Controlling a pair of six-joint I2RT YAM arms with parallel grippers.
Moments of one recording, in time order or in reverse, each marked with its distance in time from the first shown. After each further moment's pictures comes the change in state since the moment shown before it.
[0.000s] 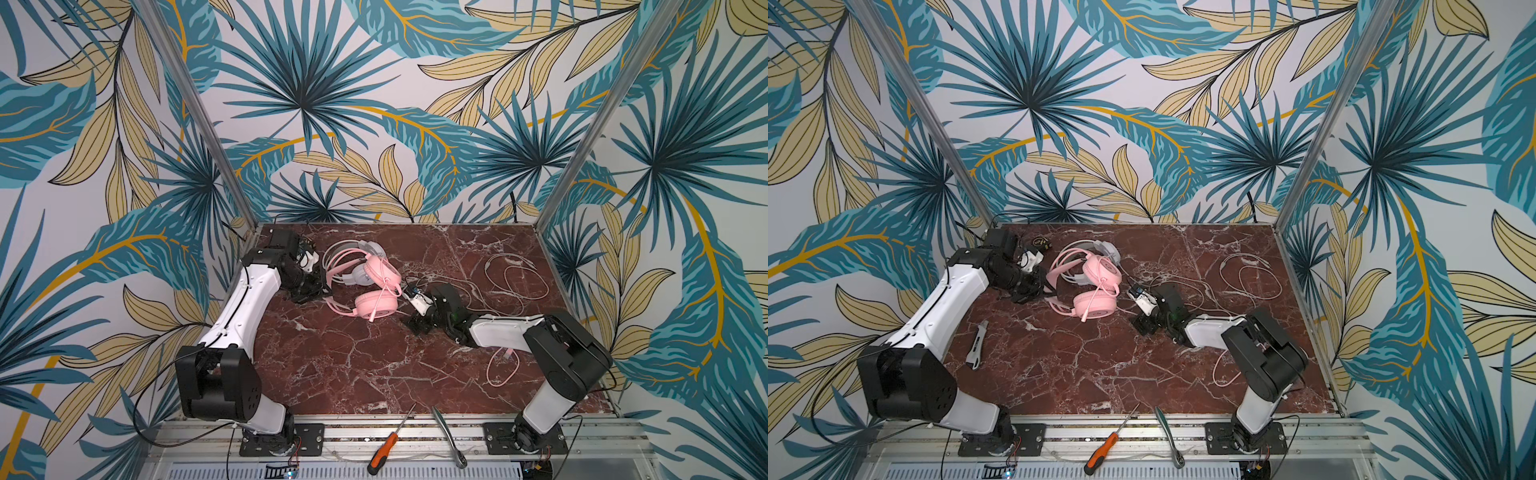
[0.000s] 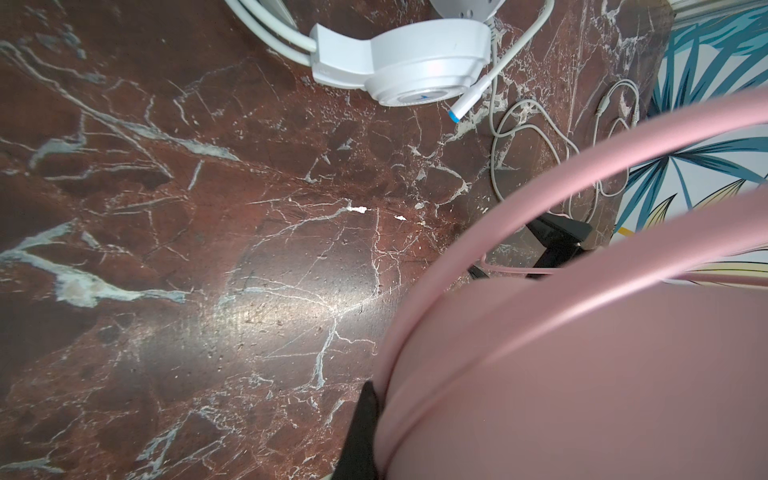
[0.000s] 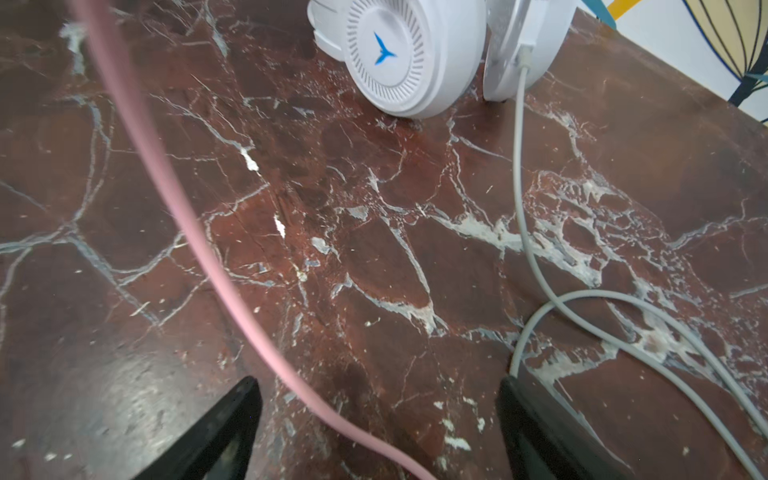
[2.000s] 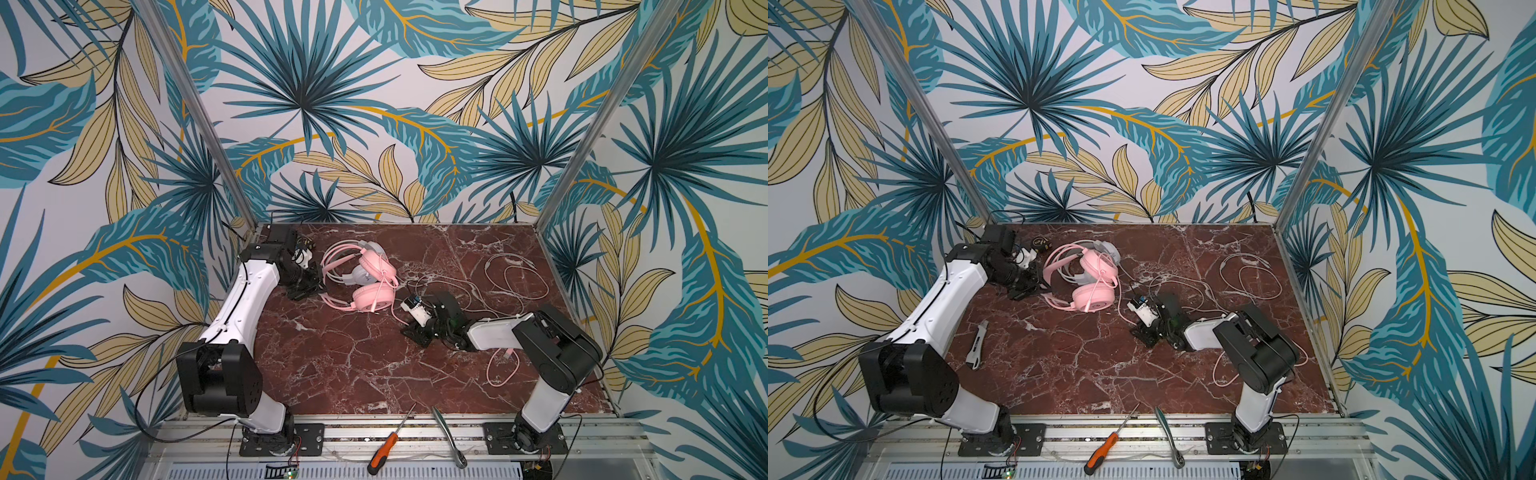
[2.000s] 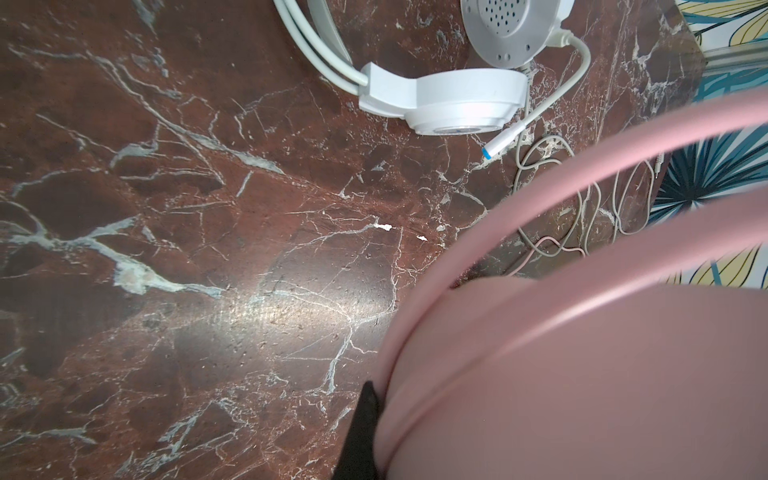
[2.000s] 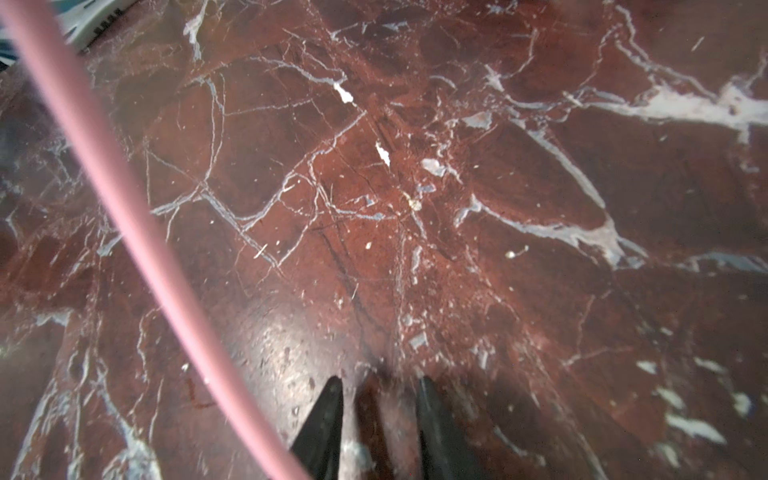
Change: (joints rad) left arm 0.018 0.032 0.052 -0.021 -0.077 -0.071; right arm -0.005 0.020 -0.082 -0.008 -0.272 0.200
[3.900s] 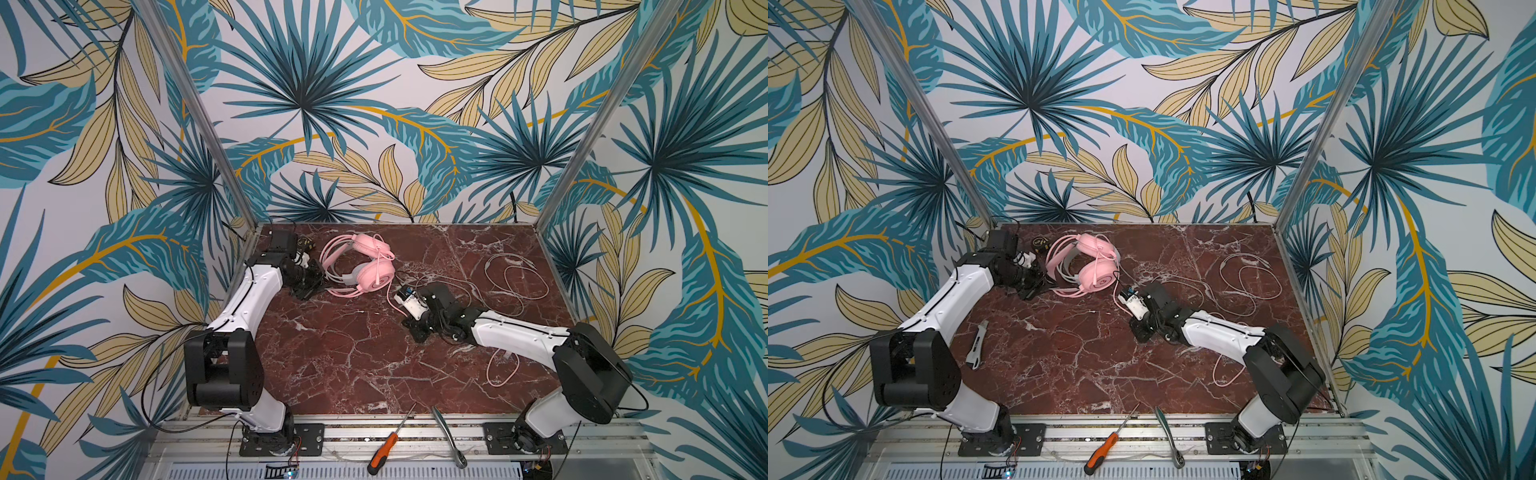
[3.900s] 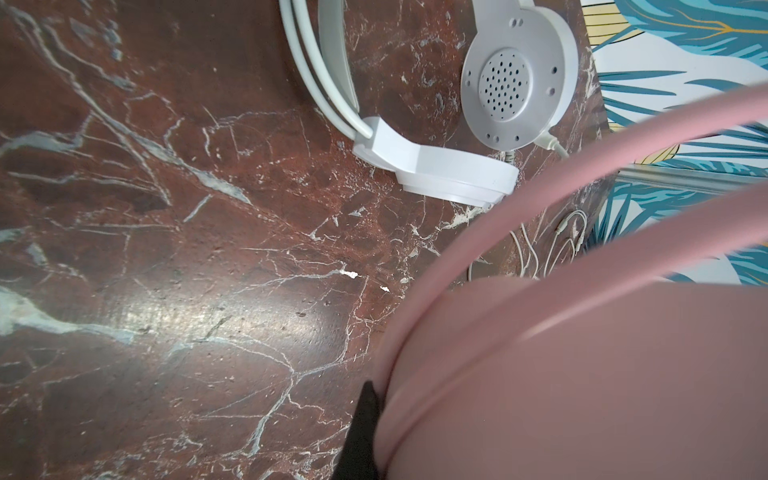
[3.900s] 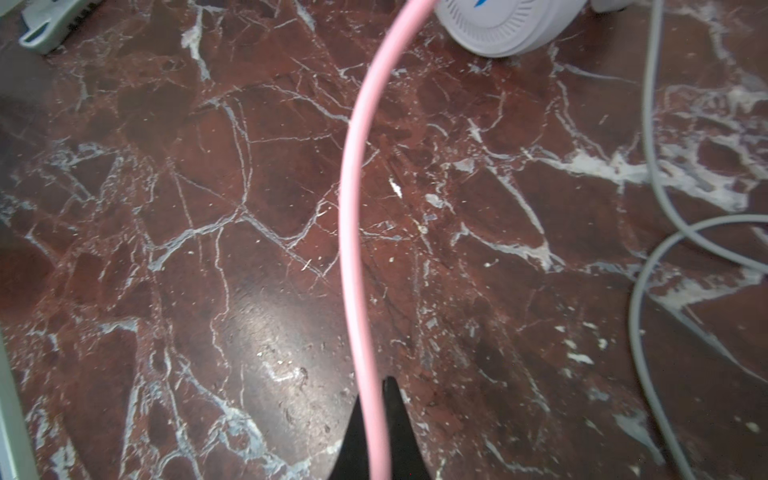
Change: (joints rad) left arm 0.019 0.034 -0.133 0.274 0.093 -0.267; right arm 0.120 -0.198 0.214 -0.490 0.246 0.019
